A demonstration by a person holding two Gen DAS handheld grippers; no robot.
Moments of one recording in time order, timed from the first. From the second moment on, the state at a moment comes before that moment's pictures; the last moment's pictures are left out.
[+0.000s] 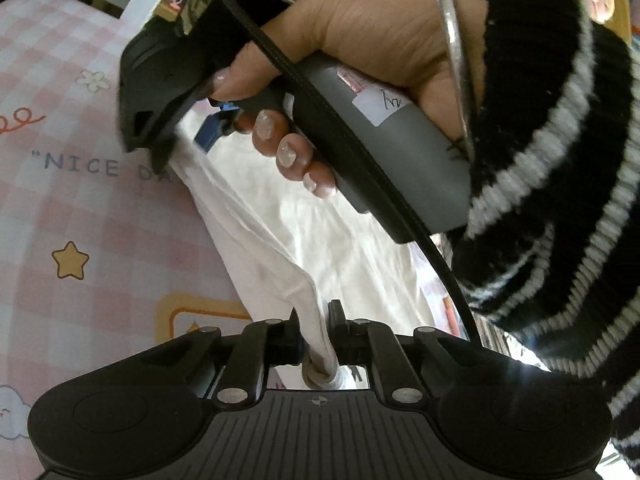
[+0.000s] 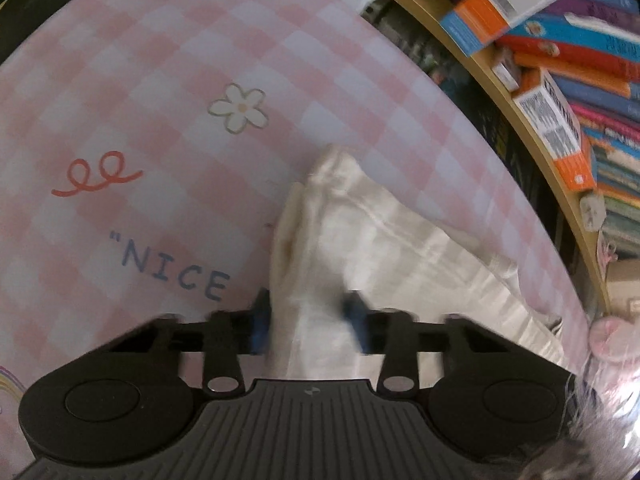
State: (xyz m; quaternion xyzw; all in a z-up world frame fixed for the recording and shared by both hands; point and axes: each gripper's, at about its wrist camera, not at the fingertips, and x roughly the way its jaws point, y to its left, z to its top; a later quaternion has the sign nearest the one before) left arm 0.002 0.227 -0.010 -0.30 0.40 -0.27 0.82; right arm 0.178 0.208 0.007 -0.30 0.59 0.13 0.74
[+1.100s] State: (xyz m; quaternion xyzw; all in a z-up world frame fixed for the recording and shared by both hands) left arm -0.022 -0.011 0.044 -0.12 0.35 -0.28 0.89; right arm 0.167 -0.124 0.127 -0.08 0.46 0.23 0.85
